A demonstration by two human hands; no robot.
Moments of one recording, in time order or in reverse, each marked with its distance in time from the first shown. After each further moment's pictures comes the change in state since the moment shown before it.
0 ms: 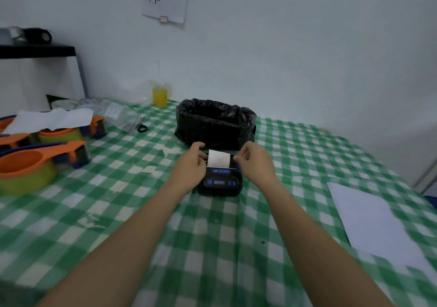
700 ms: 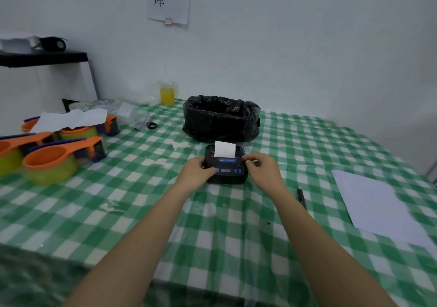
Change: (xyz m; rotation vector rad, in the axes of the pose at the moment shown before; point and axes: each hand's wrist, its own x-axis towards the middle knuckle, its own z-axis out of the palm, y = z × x) left_hand -0.039 0.001 -0.004 -0.253 -0.144 -0.306; right_hand -0.040 0.025 0.013 0.302 0.014 0.066
